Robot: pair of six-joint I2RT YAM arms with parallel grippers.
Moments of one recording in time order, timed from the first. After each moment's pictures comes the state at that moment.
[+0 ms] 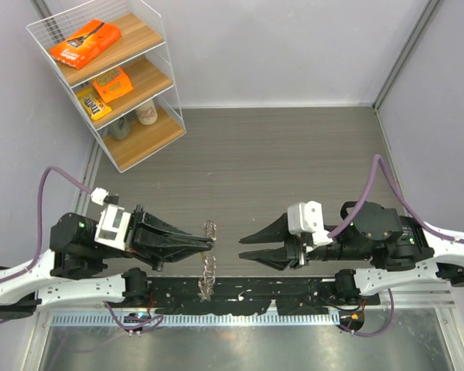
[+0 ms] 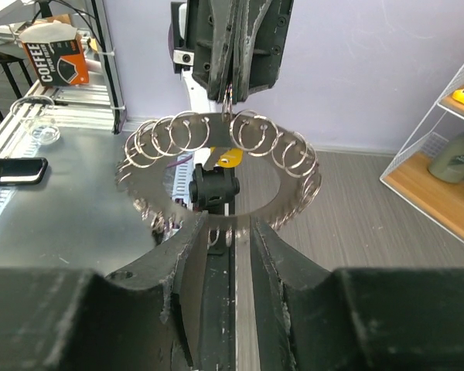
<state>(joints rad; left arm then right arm) -1.36 0.57 0.95 0.10 0.27 -0.16 1.59 0.87 1.29 -0.37 0.04 -0.11</state>
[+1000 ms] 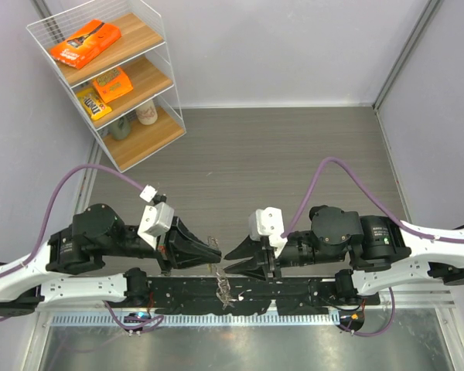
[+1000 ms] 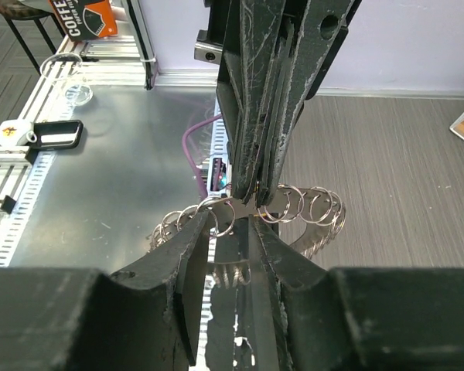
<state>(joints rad) -1.36 0.68 1.12 -0.40 0.28 -0.20 1.59 1.00 1.34 -0.47 -0.02 0.01</state>
